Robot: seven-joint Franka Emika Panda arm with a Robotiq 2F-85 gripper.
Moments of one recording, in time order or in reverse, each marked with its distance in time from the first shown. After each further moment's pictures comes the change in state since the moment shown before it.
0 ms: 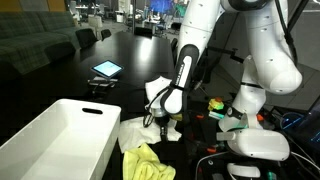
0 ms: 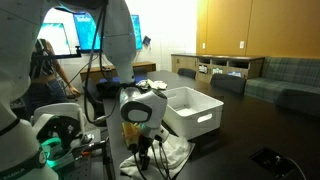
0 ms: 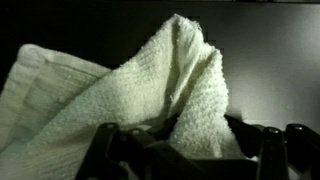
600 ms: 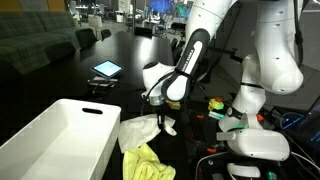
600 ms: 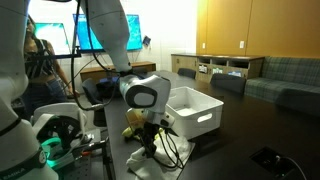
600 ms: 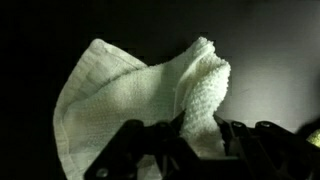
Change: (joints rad) arm 0.057 -0.164 -0.085 -0.006 -0.152 -0.122 0.104
